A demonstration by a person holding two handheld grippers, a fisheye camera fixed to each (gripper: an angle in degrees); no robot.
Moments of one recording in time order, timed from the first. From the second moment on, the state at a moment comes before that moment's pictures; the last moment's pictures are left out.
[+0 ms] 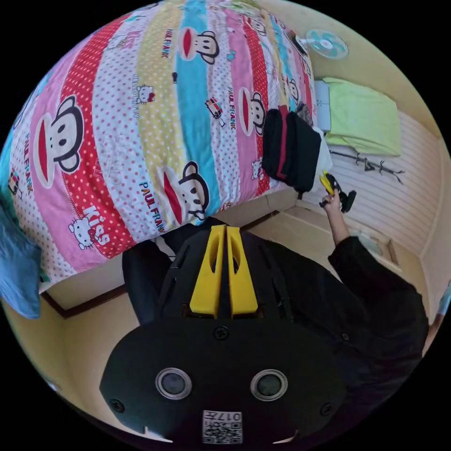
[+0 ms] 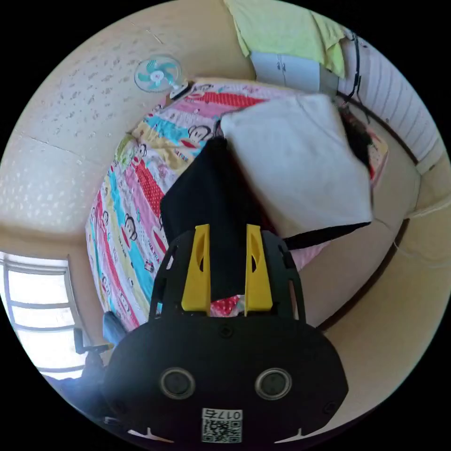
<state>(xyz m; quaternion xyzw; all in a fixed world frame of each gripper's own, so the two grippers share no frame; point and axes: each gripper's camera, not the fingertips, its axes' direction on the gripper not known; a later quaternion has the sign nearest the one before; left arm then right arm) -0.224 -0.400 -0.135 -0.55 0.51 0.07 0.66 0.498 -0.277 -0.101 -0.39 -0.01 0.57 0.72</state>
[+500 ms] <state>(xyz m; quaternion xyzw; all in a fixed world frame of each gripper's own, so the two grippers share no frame) -0.215 -0.374 -0.201 -0.53 0.51 0.07 0.67 0.468 -0.227 -0.103 -0.36 -0.06 0.51 0.78</state>
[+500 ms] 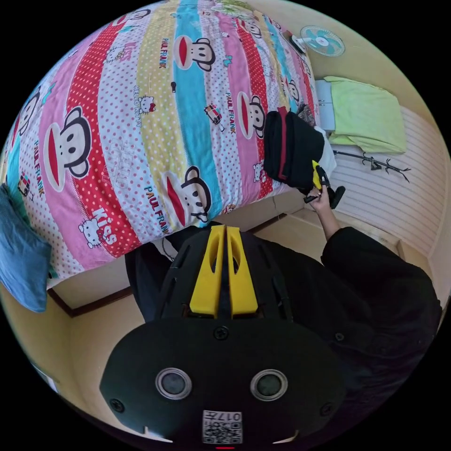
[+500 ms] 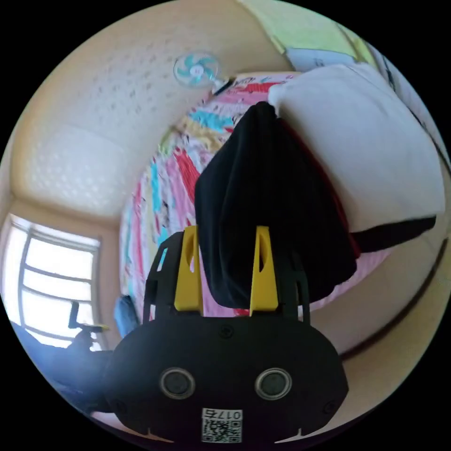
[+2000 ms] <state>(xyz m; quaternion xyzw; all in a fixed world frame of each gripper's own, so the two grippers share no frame) -0.534 -0.344 -0.205 -0.24 0.66 -0.30 0.64 0.216 -0.298 -0.144 -0.35 -0.58 0.39 0.63</state>
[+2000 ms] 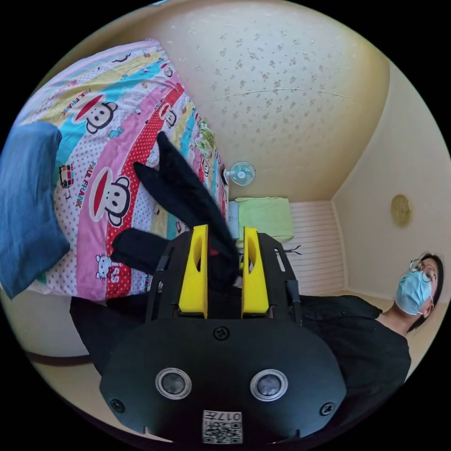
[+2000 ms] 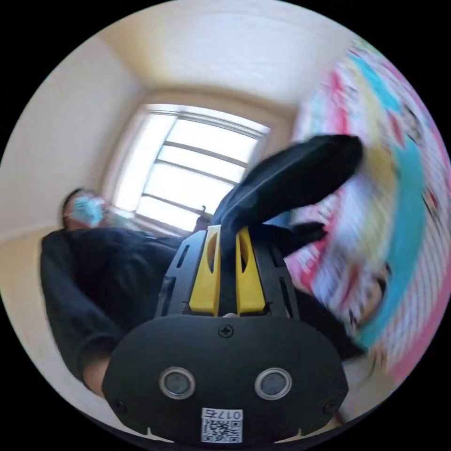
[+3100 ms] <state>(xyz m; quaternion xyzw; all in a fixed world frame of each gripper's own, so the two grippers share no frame) -0.509 -0.248 -0.338 -0.29 0.41 -0.41 0.76 -0.317 -0.435 0.050 -0.55 -0.09 -0.40 0.73</state>
